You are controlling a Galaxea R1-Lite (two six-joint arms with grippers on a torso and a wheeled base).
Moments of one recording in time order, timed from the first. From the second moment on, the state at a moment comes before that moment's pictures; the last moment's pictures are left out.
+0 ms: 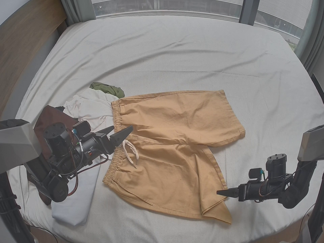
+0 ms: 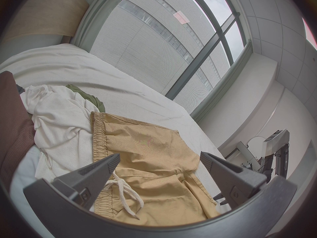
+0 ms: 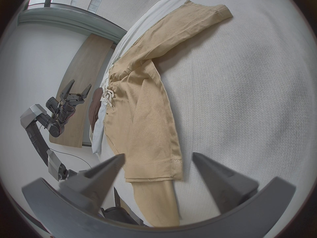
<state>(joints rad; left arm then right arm) -0.28 2.06 -0.52 -1.55 -0.38 -0.41 0.24 2.13 -0.24 -1.19 0.58 0.34</state>
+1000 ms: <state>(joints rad) -0.28 2.06 -0.52 -1.55 -0.38 -0.41 0.15 2.09 -0.28 -1.19 0.58 0.34</state>
